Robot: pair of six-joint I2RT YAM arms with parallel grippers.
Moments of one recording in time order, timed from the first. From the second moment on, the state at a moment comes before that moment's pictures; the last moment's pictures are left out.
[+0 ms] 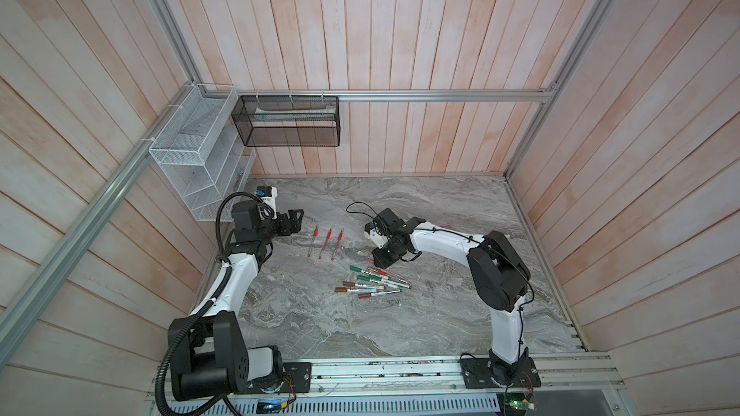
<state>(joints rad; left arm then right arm) 0.13 1.32 0.86 -0.03 0.44 -0.12 0.76 2.03 1.44 -0.66 -0.17 0.09</state>
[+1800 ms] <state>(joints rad) -0.05 1.35 0.69 0.46 1.13 -0.51 0.52 1.85 0.89 1.11 -0.63 1.20</state>
